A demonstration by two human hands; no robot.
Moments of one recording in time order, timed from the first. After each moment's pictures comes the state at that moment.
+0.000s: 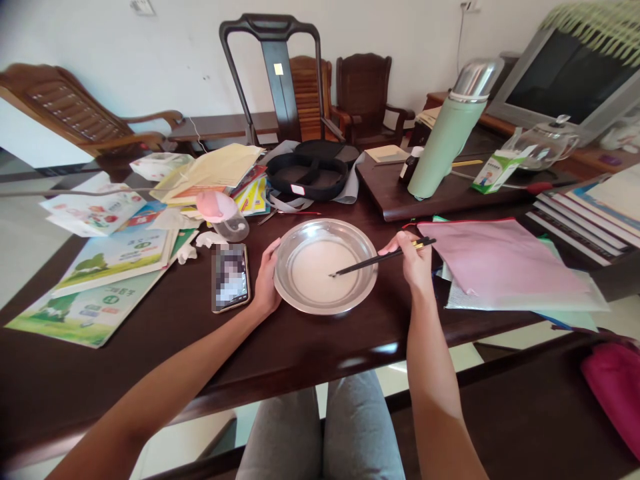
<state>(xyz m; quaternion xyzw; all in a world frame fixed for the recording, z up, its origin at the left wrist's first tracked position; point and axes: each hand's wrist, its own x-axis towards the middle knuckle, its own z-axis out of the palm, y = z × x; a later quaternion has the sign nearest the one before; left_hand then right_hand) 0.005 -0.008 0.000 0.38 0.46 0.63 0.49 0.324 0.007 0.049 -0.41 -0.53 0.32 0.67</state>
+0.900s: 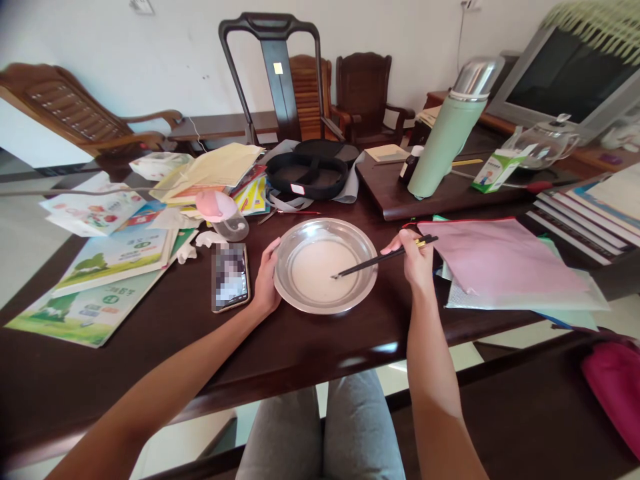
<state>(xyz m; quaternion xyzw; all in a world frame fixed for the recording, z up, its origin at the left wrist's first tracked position) 0.006 -0.008 0.003 0.37 0.46 0.63 0.50 0.324 0.009 0.051 -0.42 -0.53 0.31 0.67</state>
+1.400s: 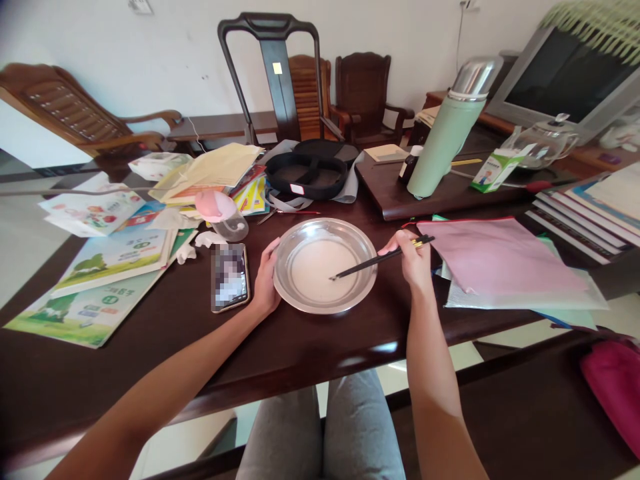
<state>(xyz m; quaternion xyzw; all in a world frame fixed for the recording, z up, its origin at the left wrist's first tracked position) 0.006 -0.009 0.001 0.38 0.46 0.63 0.49 0.323 0.008 0.052 -0.43 -0.53 0.32 0.66</state>
